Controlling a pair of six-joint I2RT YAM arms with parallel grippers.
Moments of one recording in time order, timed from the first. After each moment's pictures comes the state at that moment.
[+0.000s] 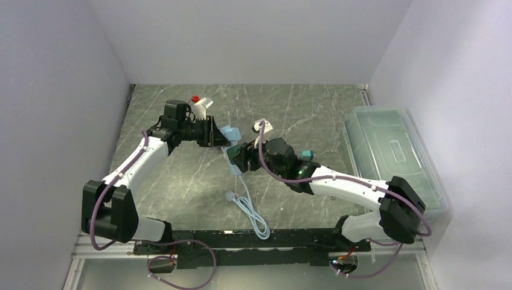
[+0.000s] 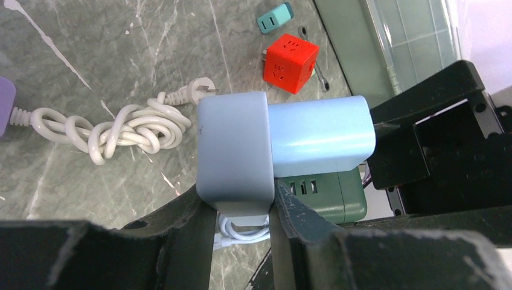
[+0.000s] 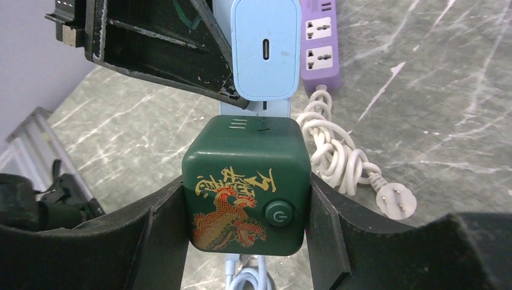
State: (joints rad) left arm -0.25 1.37 1.02 -0.31 0.83 -0.33; right arm 0.95 1.33 0.83 0.22 0.07 0.39
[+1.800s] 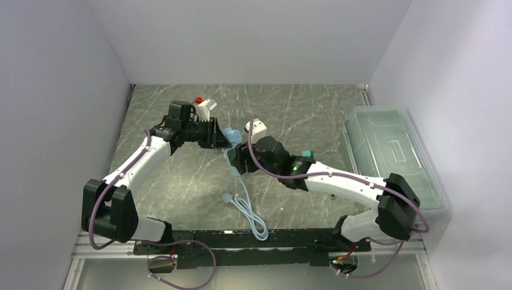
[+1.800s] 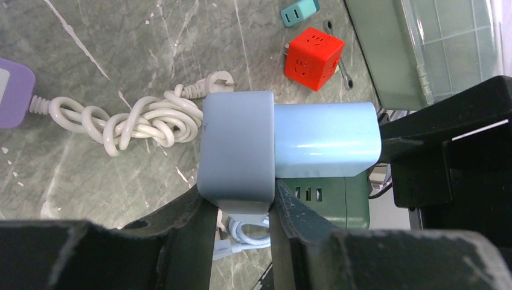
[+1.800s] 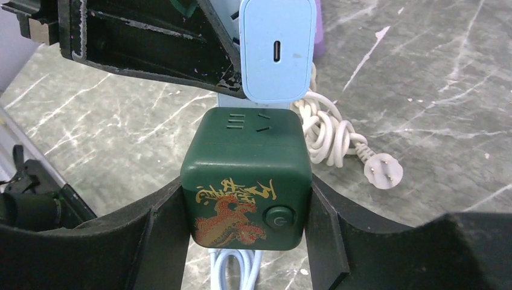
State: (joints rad) left arm -0.28 1.38 1.04 -0.37 0.72 -0.29; right arm 0.98 1.37 0.95 0.00 0.17 0.39
